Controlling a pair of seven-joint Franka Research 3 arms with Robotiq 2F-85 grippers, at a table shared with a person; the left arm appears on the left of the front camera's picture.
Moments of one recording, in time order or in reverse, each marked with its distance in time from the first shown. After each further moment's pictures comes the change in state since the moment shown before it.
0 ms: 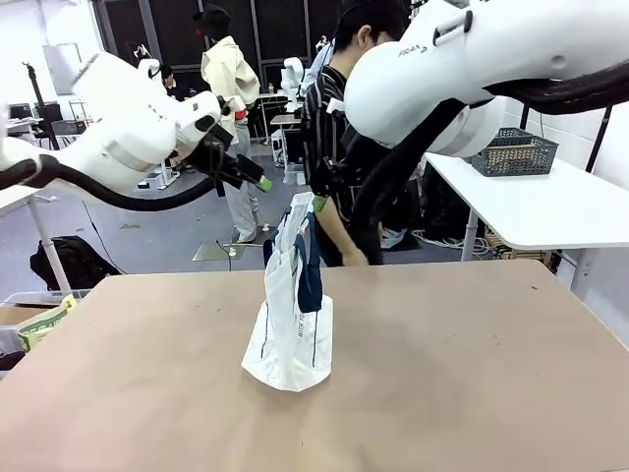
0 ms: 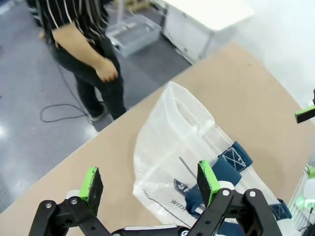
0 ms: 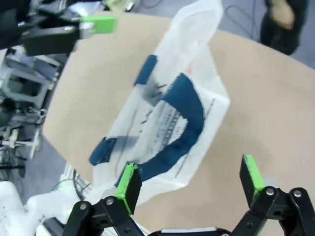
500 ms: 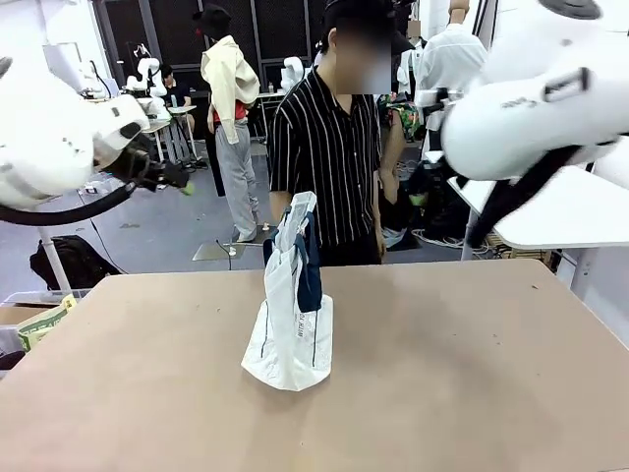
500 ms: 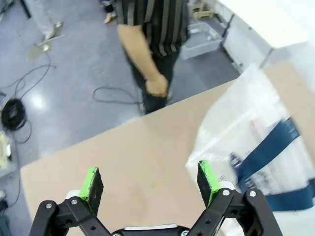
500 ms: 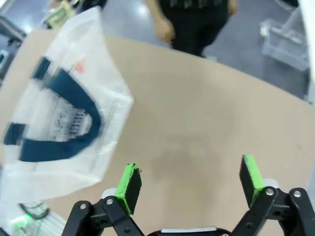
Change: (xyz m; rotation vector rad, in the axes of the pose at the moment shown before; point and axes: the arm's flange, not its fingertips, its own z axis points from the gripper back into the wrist) left arm -0.057 0.034 0.087 0.282 -0.073 0.138; right arm -0.040 -0.079 0.052 -0.297 -0.069 0.059
